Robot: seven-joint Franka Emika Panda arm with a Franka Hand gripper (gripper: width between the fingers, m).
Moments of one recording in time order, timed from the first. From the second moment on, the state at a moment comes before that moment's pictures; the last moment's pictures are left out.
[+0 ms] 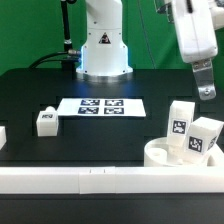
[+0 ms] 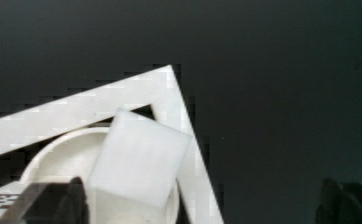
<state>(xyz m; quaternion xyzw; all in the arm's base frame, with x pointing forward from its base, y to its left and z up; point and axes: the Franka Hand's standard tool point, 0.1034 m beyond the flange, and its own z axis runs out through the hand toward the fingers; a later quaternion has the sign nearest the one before) 0.659 0.107 0.133 -0.58 0.79 -0.01 0.18</state>
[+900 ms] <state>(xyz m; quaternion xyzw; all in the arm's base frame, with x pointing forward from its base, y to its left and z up) 0.661 0.087 0.137 -0.65 0.74 -0.02 0.18</state>
